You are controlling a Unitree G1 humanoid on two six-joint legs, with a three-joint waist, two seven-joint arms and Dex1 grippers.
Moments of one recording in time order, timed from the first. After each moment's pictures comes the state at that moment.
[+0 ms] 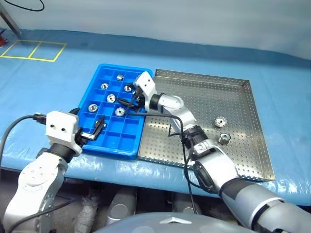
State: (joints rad) left arm 0.16 0.41 0.23 -0.87 -0.32 0.75 -0.26; right arm -0.78 -0.04 0.18 0.53 0.08 0.10 0.68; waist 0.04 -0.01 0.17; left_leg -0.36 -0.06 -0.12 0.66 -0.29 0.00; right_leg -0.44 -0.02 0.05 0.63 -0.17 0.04
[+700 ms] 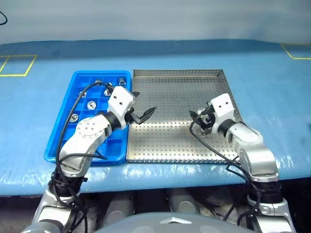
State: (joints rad) left arm -0.30 0.41 -0.16 -0.43 -0.29 0.61 -0.49; right arm -0.13 -0.42 -0.07 -0.38 0.10 0.69 0.45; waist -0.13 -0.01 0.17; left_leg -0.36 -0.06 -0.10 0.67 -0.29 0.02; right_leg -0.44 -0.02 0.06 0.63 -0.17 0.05
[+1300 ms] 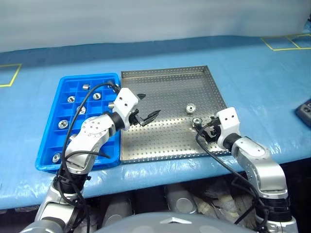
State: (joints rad) left arm -0.32 0.40 -0.19 -0.38 -0.27 0.58 -0.54; right arm -0.02 -0.40 -0.11 -0.40 0.18 0.77 0.41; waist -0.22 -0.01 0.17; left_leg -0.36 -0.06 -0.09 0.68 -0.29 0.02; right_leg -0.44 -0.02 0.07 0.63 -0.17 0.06
